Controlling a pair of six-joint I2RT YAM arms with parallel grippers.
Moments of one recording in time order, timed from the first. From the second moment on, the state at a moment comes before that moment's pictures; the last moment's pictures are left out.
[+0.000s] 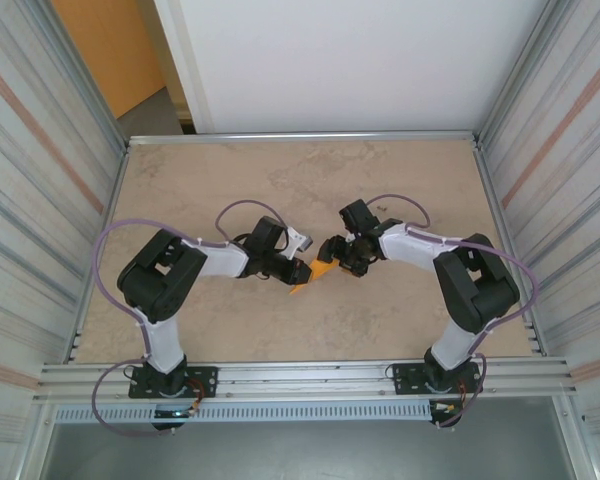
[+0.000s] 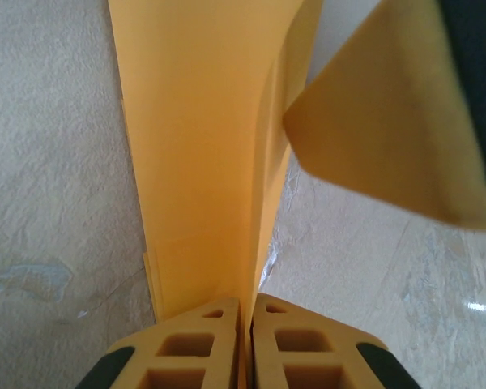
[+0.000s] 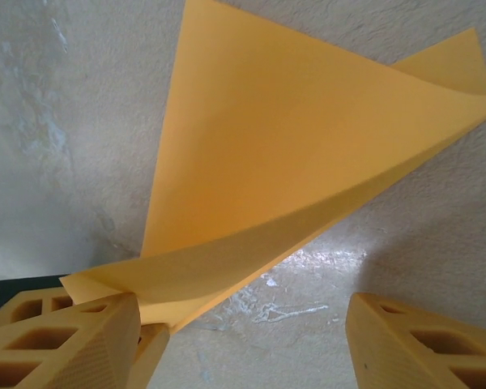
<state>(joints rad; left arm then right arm) -0.64 1.86 0.87 0.06 0.62 -0.21 0.55 1.70 0.96 -0.42 -0.27 0.85</state>
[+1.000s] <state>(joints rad) -0.62 1.82 0.89 -0.06 0.66 -0.26 0.56 1.80 1.08 -0.55 -0.23 0.85</state>
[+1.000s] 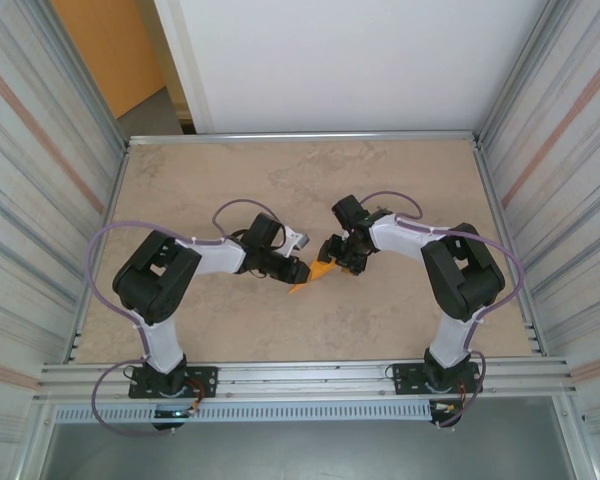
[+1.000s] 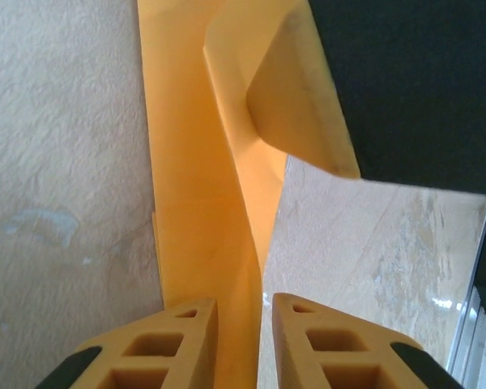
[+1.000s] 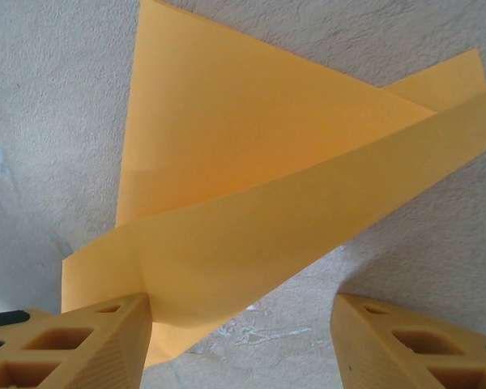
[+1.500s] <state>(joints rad) -0.60 1.79 0.86 -0.09 0.65 -0.31 0.56 1.81 1.08 -0.56 -0.23 0.85</state>
